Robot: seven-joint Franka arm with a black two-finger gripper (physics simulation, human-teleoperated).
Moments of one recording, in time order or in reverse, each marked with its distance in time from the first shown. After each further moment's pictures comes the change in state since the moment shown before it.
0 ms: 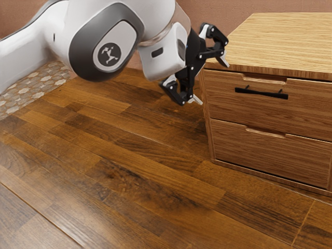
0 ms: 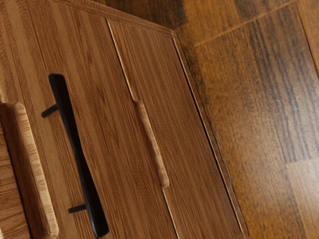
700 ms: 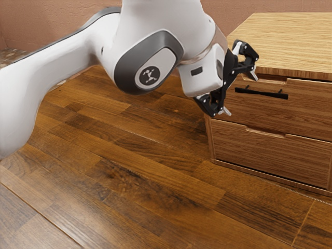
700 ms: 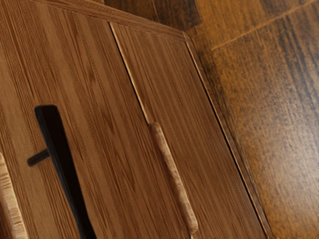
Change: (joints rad) arm -0.206 0.245 0.034 0.075 0.295 0.047 -0.133
